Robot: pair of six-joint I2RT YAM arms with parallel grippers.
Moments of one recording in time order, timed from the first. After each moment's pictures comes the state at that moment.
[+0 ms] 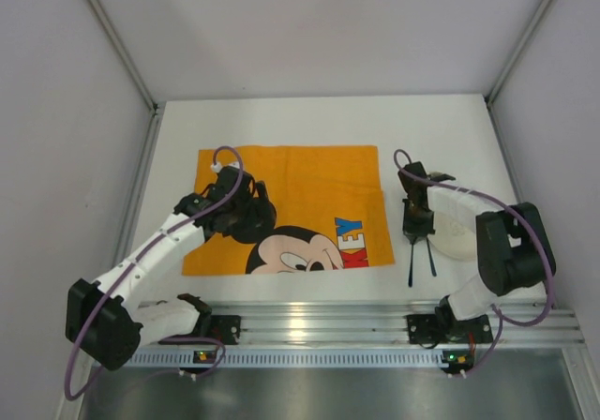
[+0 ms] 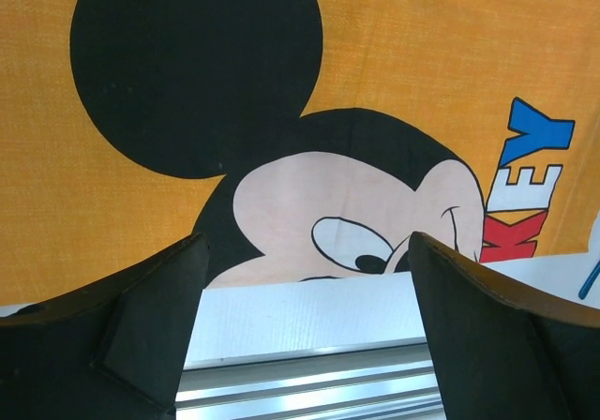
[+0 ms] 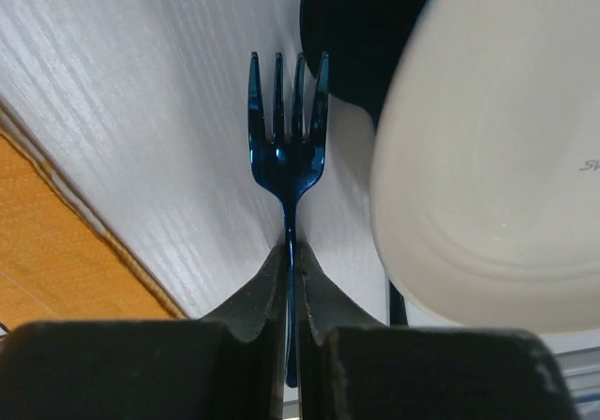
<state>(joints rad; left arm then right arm) -0.52 1.15 0.90 -0.71 -0.09 -0.74 0.28 1.56 0.86 -0.74 0.16 0.44</state>
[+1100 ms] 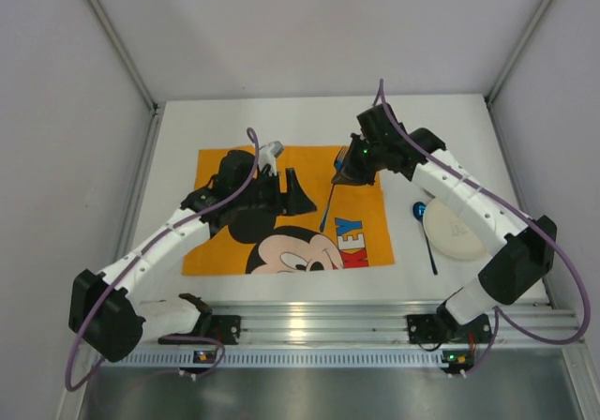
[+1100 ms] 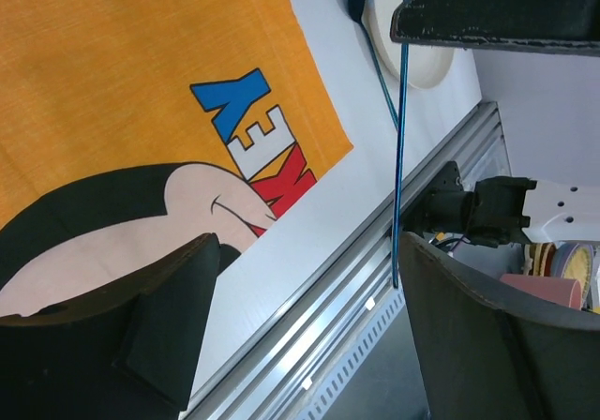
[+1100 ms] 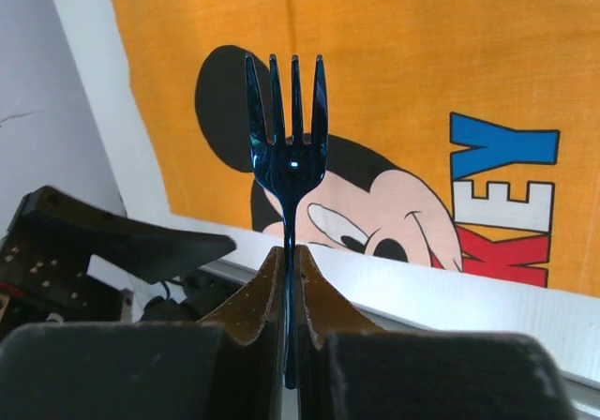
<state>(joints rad) -0.55 1.17 0.93 -0.32 0.46 -0.61 0.62 1.55 1.52 -0.85 -0.13 0.88</state>
